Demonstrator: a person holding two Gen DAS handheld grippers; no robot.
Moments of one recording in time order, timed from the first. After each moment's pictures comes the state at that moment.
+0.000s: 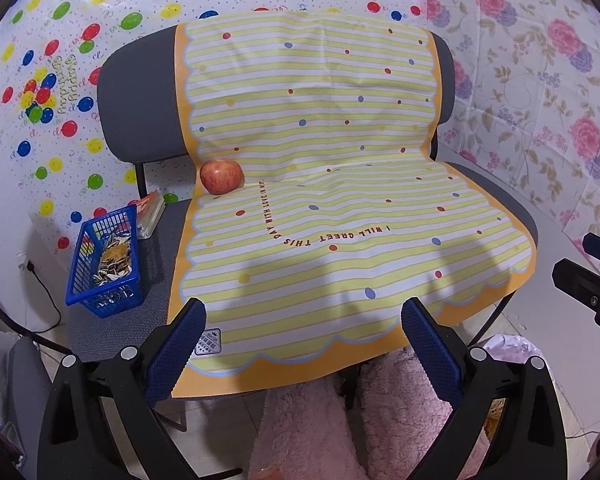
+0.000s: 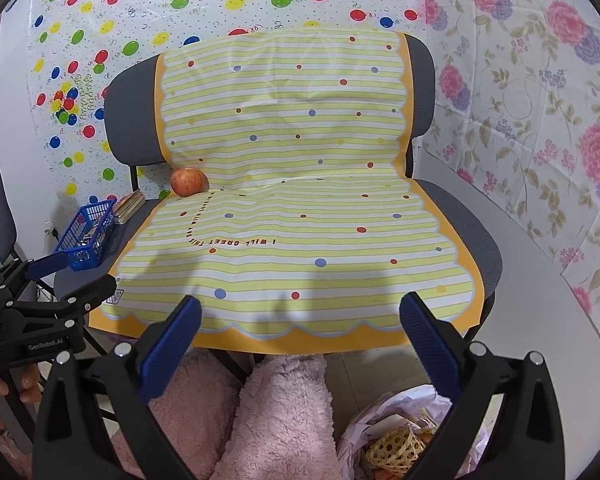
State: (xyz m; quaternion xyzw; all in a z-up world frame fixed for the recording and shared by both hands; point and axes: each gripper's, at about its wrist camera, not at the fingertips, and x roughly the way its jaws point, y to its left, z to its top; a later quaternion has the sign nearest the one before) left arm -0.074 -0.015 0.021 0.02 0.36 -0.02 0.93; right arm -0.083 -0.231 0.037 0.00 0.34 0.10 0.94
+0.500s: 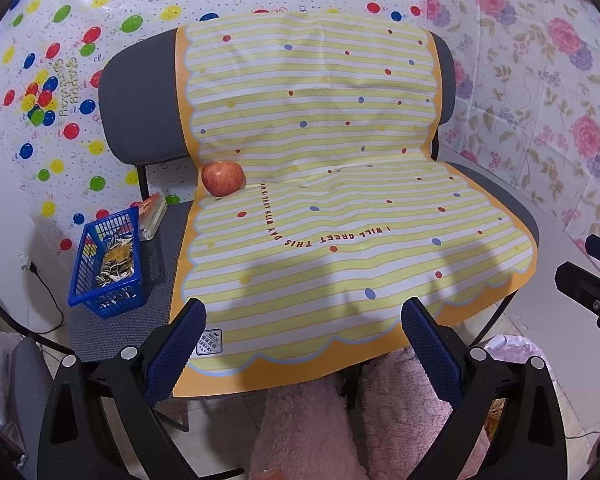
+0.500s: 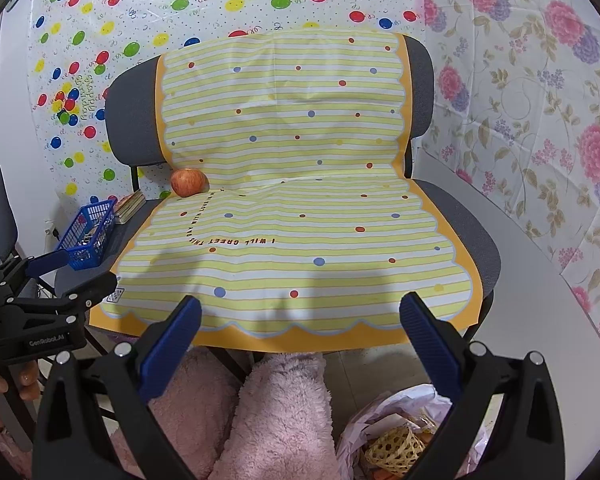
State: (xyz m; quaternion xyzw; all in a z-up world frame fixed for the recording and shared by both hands) left arm -0.075 -0.019 0.020 0.02 0.36 -0.02 0.93; right arm -0.086 -0.233 0.035 0.00 0.34 0.10 0.94
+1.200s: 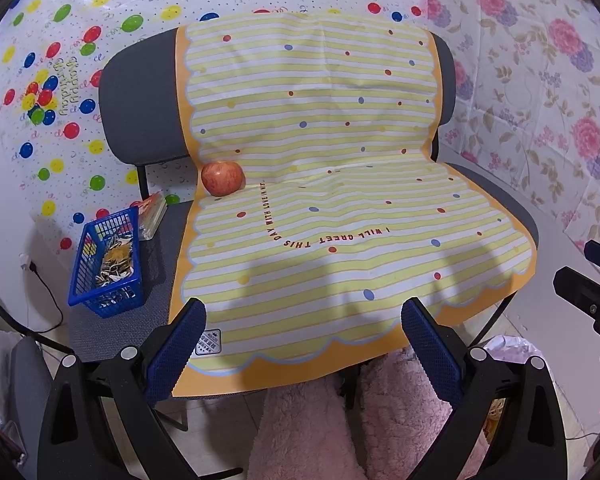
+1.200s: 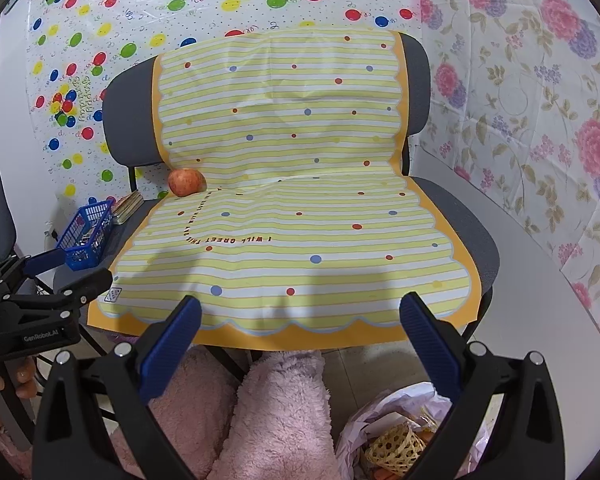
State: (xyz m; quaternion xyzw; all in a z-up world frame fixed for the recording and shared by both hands) left arm -0.075 -0.020 0.021 0.02 0.36 -0.01 0.93; right arm -0.090 -0.237 0.034 0.00 0.34 0.09 0.94
